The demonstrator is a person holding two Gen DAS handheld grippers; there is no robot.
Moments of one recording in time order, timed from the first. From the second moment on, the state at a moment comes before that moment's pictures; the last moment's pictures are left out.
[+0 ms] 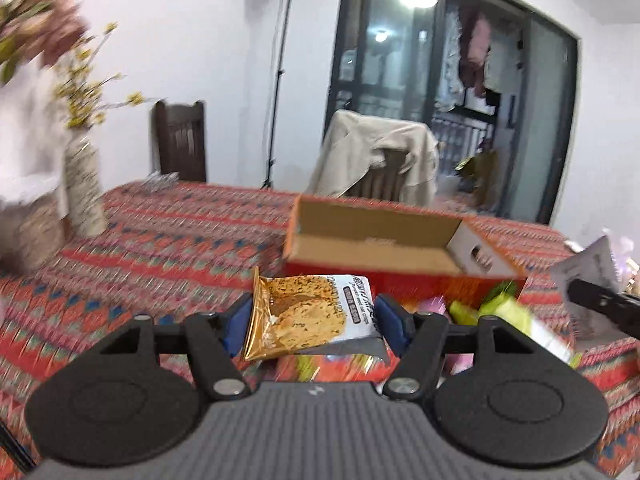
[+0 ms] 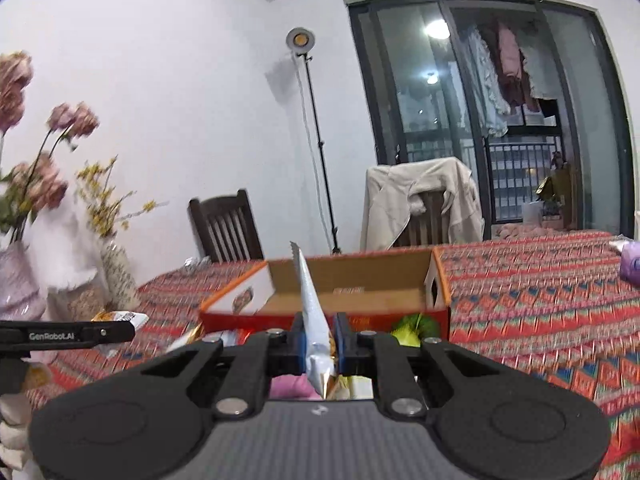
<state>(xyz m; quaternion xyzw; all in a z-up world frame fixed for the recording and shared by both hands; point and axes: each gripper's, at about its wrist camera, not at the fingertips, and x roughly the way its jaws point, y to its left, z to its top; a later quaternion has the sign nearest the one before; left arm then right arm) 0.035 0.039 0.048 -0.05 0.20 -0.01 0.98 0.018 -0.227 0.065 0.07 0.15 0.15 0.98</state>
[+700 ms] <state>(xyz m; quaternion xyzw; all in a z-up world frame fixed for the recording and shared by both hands) 0.244 0.000 0.060 -0.09 0.24 0.01 0.97 0.239 -0.210 0.077 0.09 0.20 0.06 0.97</state>
